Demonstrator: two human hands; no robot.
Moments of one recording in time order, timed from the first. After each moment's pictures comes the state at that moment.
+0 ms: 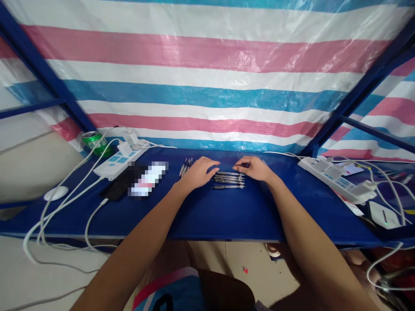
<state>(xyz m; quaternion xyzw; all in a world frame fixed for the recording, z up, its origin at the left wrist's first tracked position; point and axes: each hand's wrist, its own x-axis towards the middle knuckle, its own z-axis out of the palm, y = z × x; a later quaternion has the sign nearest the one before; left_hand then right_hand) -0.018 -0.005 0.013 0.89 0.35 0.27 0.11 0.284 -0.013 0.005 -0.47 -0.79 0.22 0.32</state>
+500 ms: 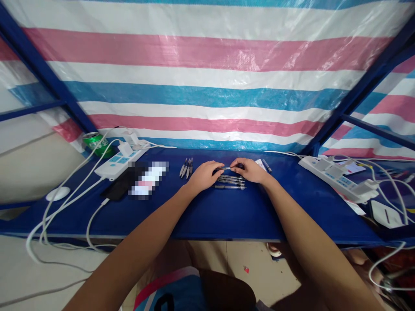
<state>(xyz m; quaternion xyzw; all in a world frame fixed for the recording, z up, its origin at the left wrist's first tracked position) 0.003 -0.012 0.001 0.89 0.35 0.28 0.12 0.264 -0.016 0.002 -0.44 -0.80 0.25 0.33</state>
